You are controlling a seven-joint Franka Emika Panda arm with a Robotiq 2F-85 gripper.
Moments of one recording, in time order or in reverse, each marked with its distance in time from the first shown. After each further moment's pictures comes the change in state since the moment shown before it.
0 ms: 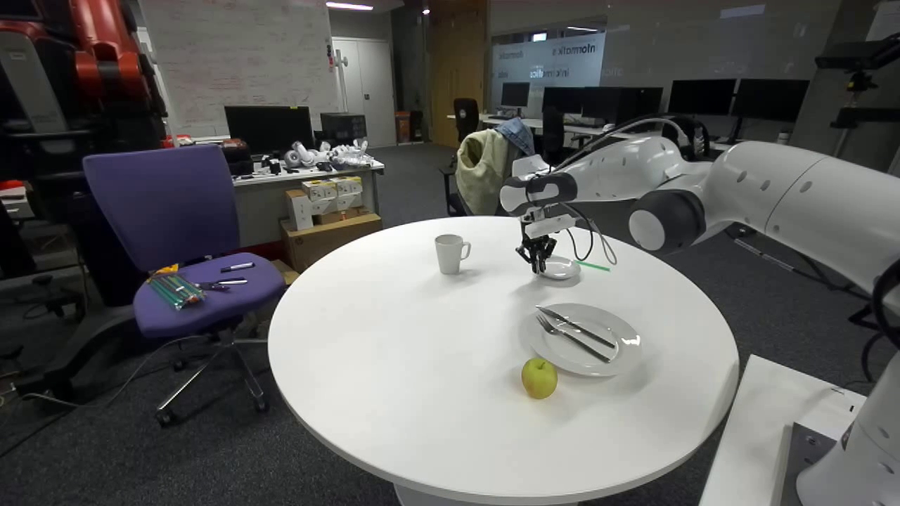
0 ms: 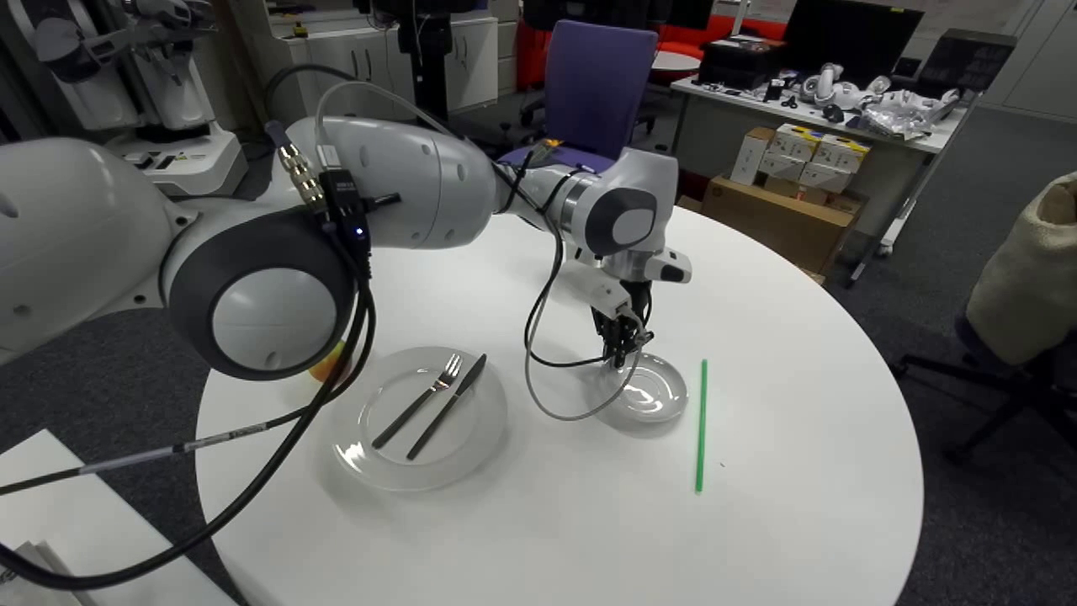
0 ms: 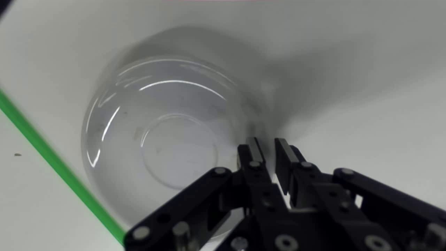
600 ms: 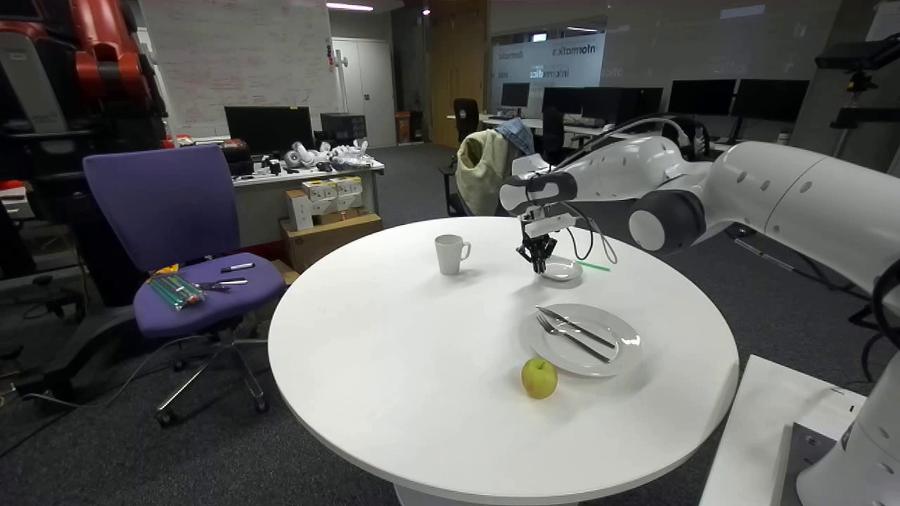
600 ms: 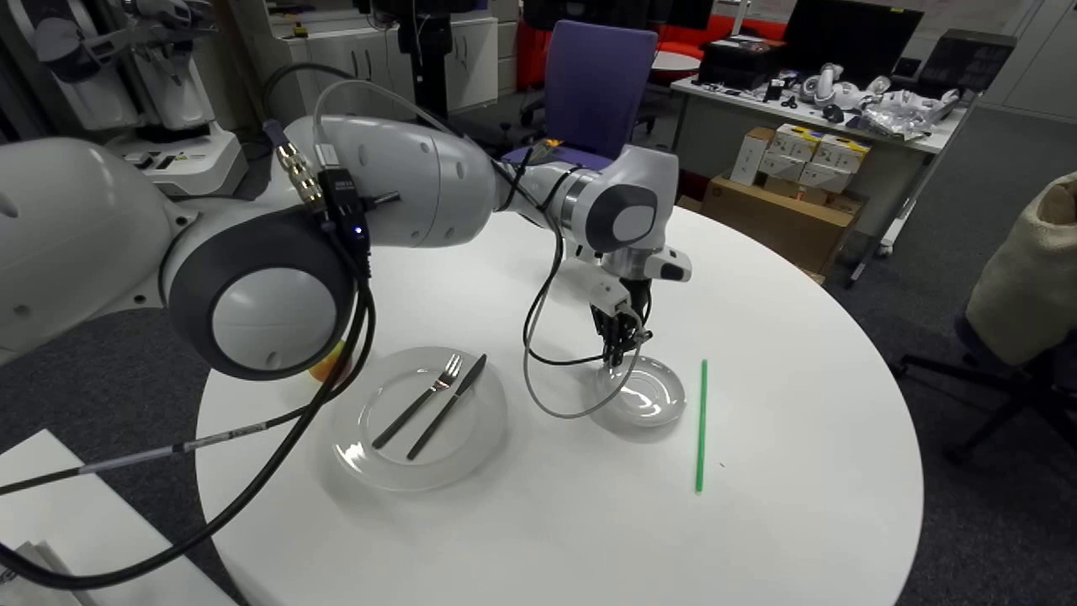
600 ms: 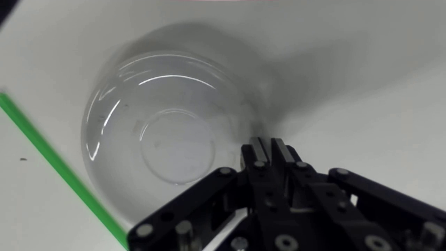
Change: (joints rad) arm 0.000 0.000 -0.002 0.009 0.000 -0.024 0.008
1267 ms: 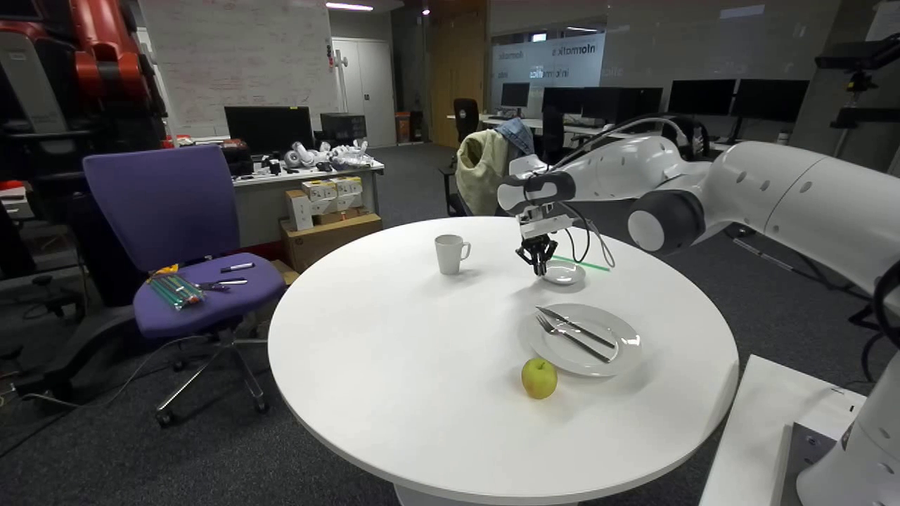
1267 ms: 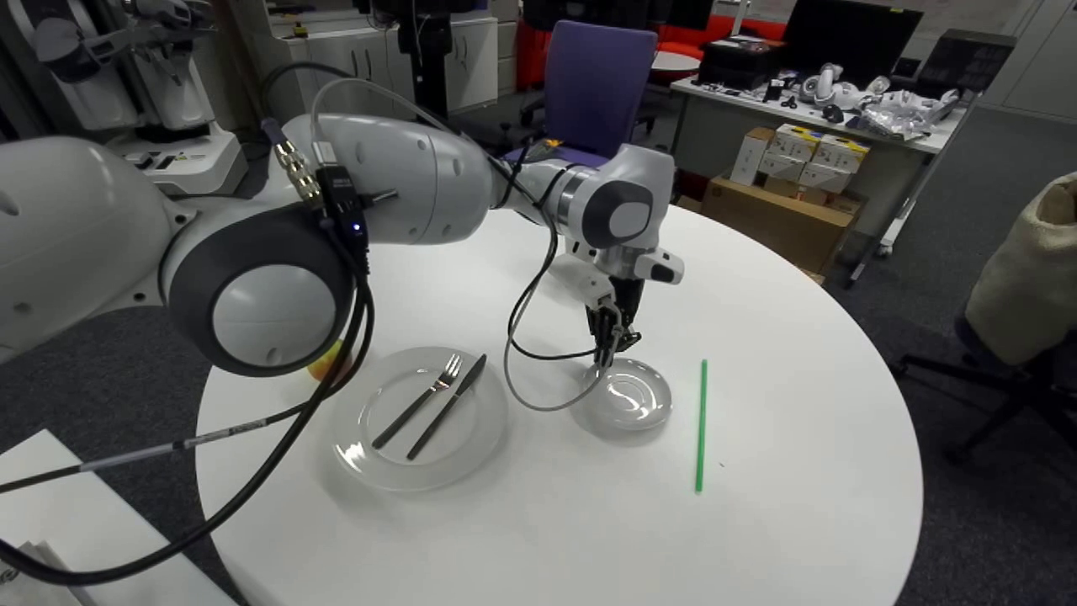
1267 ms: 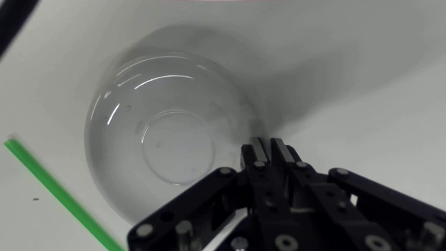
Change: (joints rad) arm 0.010 0.000 -0.001 0.004 0.000 -0.058 0.129
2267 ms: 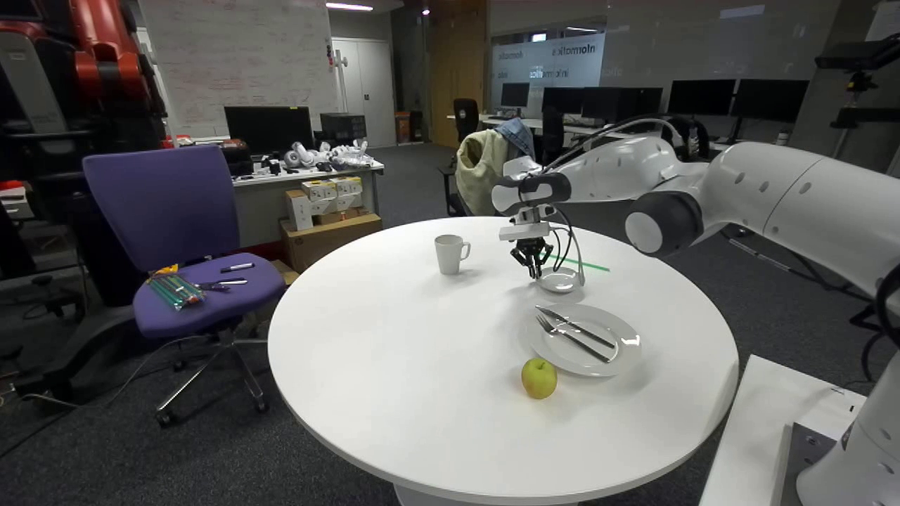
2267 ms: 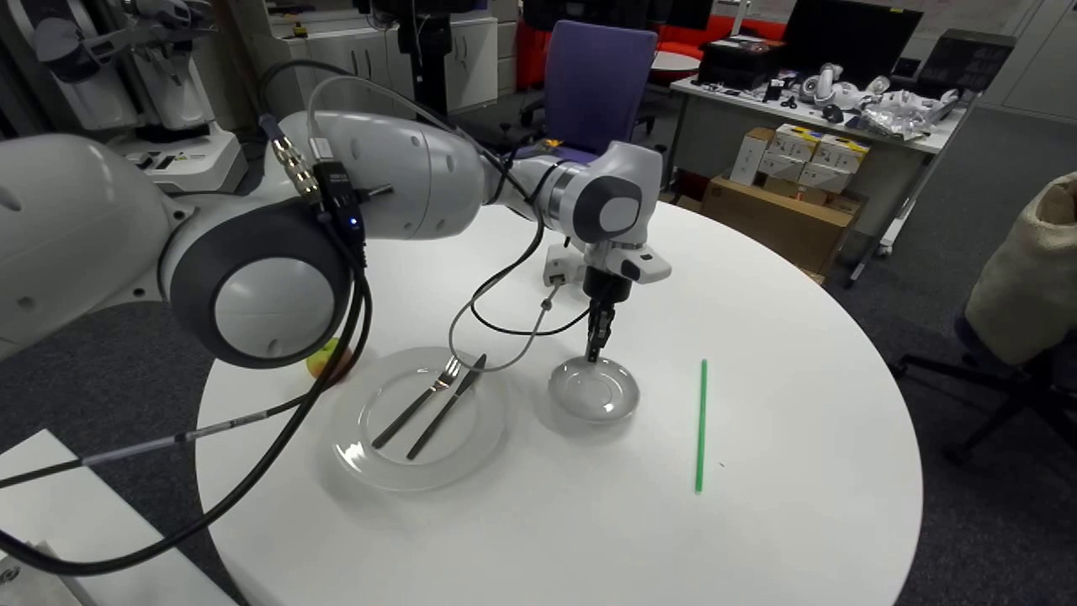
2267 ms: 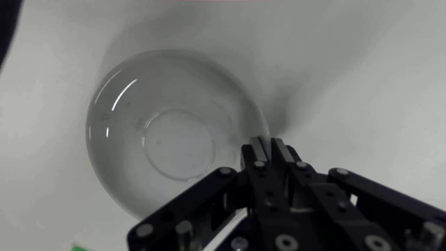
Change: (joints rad) arm 0.024 0.001 0.000 0.001 0.006 -0.020 0.560
